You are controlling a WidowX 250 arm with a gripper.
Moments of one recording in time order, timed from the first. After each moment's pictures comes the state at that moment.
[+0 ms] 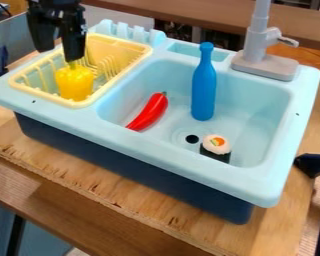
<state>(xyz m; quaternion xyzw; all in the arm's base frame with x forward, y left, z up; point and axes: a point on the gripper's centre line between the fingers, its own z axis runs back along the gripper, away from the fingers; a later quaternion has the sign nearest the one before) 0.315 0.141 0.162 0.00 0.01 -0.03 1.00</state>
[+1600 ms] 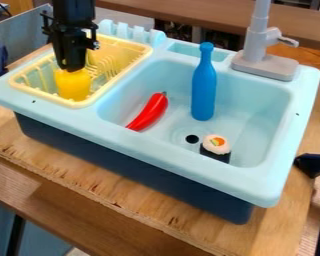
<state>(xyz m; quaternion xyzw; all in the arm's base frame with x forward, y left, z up) 0.328 0.134 0.140 0.00 0.02 -0.04 1.00</state>
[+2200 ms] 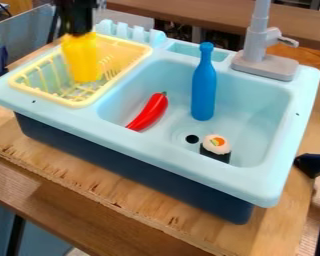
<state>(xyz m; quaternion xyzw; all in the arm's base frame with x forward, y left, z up) 0.313 0.094 0.209 0.00 -0.08 -0.10 0.99</state>
